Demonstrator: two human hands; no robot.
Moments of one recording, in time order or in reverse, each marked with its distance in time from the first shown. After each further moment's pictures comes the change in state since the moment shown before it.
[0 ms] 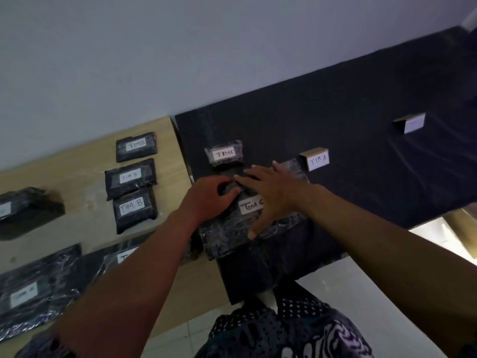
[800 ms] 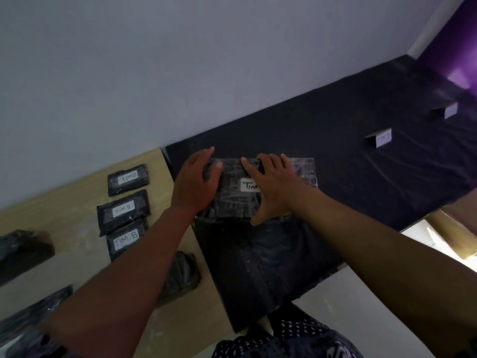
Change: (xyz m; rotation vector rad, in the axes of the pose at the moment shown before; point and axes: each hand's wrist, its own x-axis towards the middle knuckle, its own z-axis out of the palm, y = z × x) left_hand 0.054 0.015 -0.041 -0.069 0.335 0.114; right_hand -0.013 0.004 -0.039 -0.158 0.264 0.302
